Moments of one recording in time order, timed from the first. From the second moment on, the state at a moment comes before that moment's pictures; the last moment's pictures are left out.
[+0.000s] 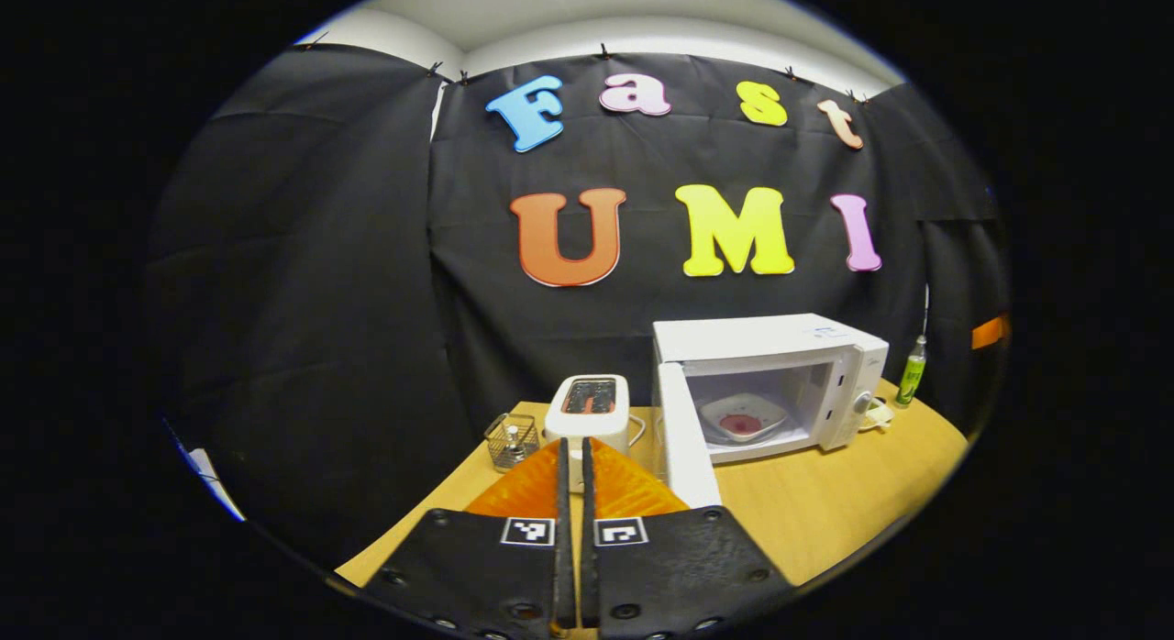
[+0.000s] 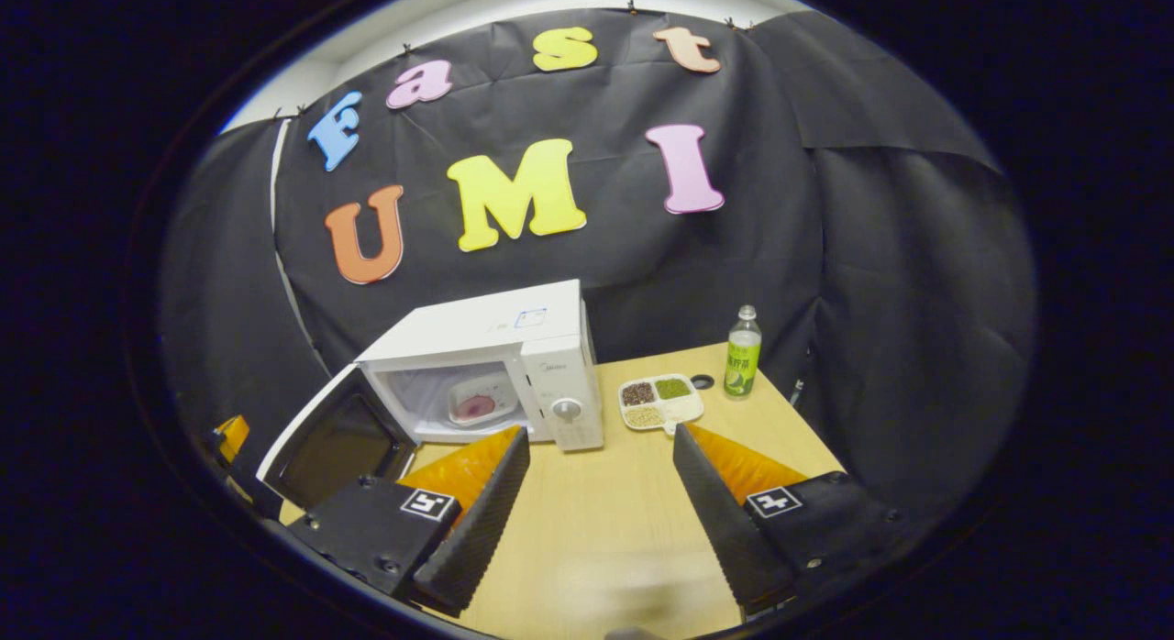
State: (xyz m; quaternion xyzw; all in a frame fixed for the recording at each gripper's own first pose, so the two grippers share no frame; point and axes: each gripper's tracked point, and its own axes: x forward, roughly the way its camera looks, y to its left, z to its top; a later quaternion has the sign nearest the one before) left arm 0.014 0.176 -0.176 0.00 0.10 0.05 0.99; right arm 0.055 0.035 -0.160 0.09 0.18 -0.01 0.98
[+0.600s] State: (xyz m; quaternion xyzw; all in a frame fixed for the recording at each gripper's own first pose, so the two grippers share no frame) left arm 0.004 0.187 -0.245 0.04 0.15 0.04 0.99; right arm 0.031 0.024 -0.139 0.08 0.18 -0.03 0.98
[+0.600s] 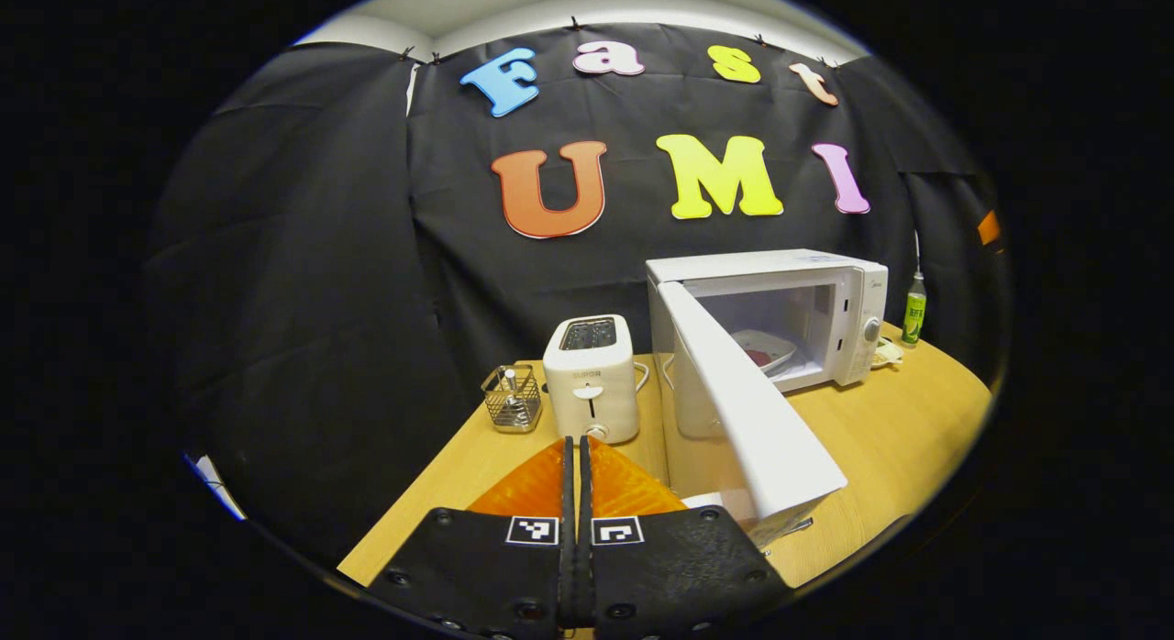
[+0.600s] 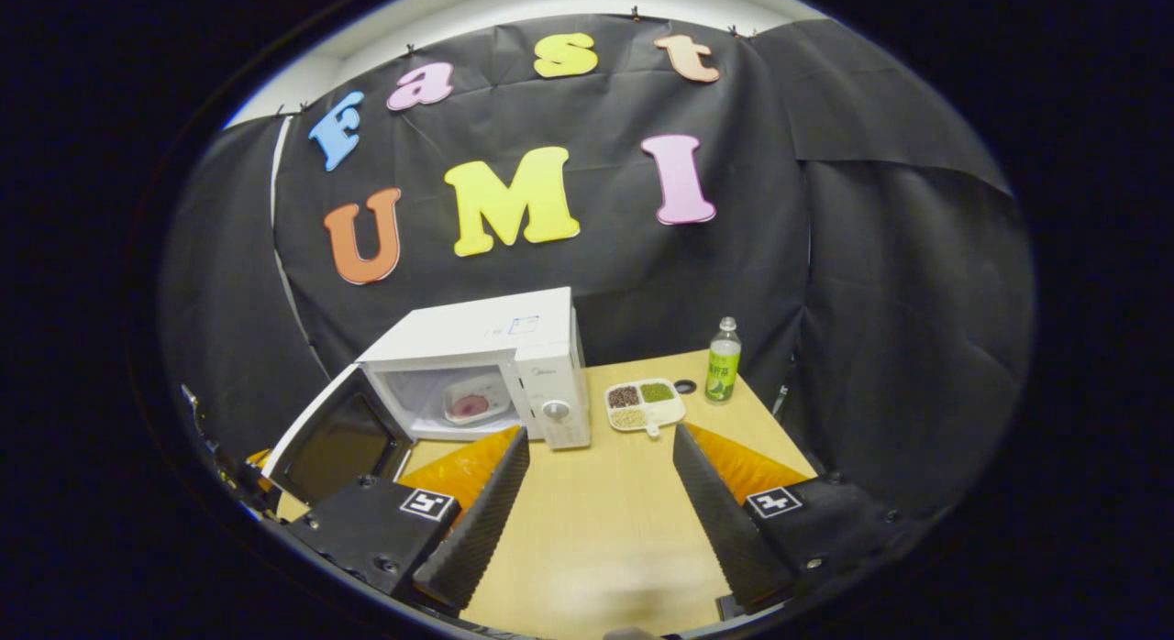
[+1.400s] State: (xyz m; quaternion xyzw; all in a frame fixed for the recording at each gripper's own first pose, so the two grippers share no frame) left arm 0.018 0.017 -0.259 0.03 0.15 -0.04 0.99; right arm 0.041 -0.036 -0.127 0.08 0.18 -0.01 0.98
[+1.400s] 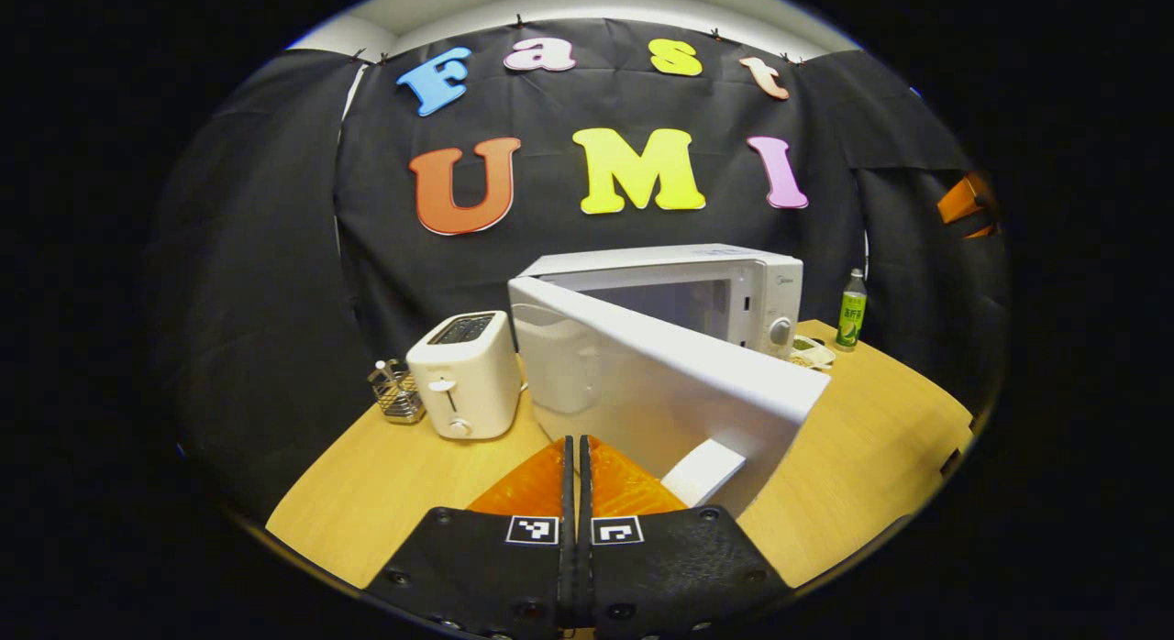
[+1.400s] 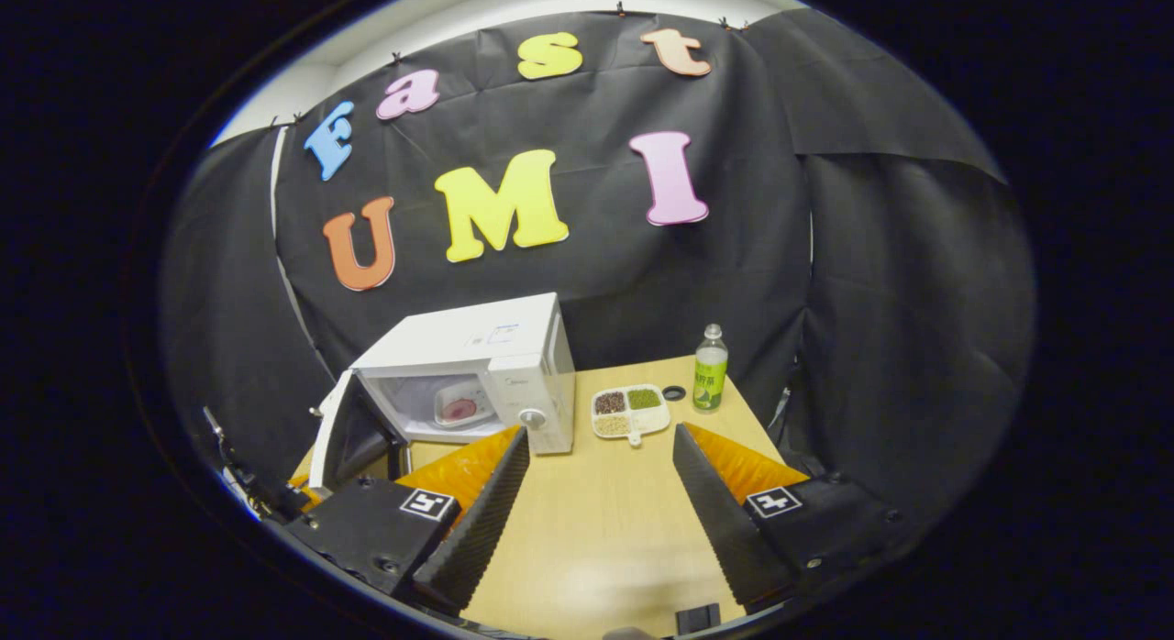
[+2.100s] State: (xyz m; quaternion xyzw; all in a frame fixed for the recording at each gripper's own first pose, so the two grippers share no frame) left arm 0.109 -0.127 -0.255 0.03 0.13 -0.13 0.98; right arm 0.050 -0.110 -0.129 0.08 0.19 -0.02 0.98
